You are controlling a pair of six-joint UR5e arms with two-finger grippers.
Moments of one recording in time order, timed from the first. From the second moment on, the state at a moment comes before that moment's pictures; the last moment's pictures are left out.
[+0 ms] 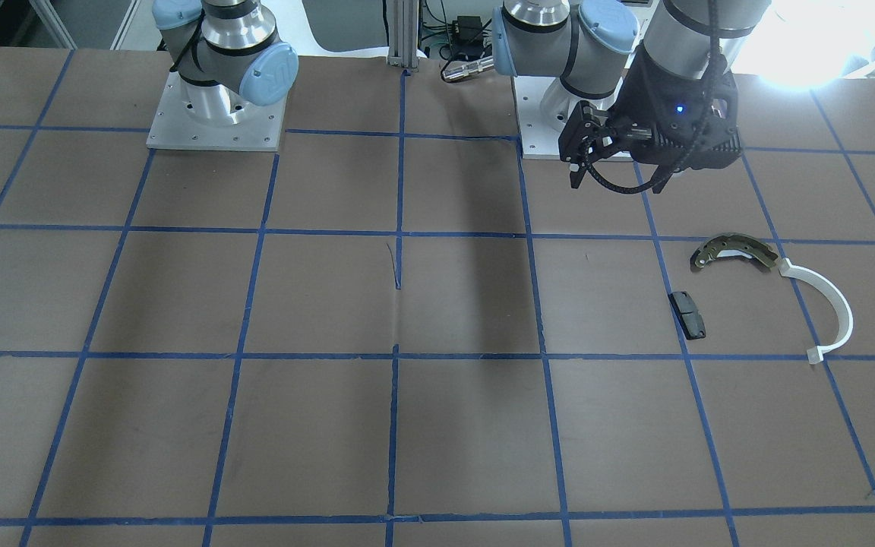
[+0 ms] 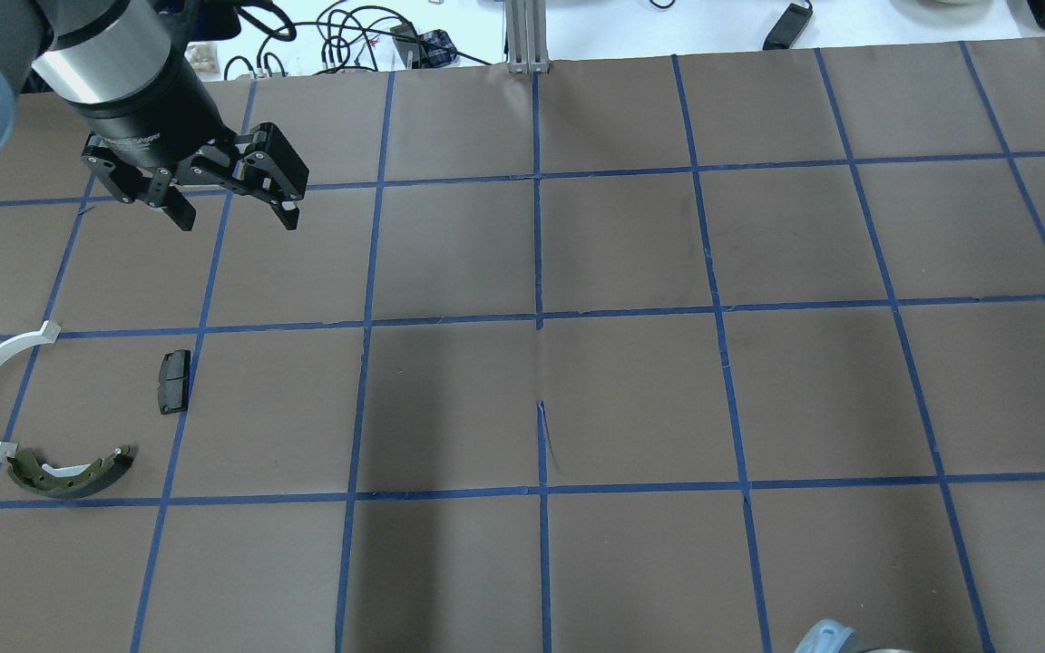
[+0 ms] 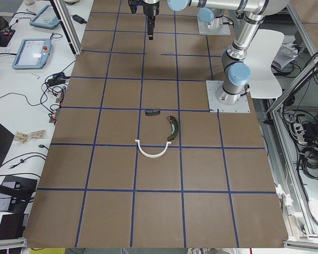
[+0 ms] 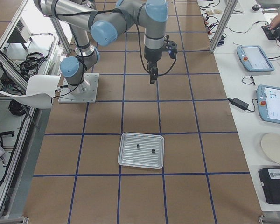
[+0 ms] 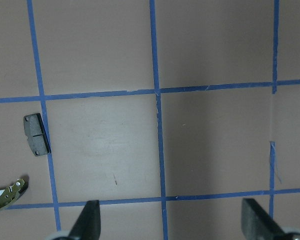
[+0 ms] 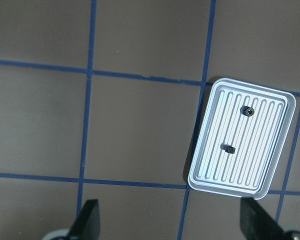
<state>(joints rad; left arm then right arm) -1.57 -1.56 -1.53 -1.62 1.56 0.05 0.85 -1.54 1.47 -1.54 -1.63 -0.88</state>
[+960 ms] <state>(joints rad) -1.57 -1.55 -1.54 -1.62 1.54 0.04 0.64 -1.08 1.53 -1.94 -1.63 -1.27</state>
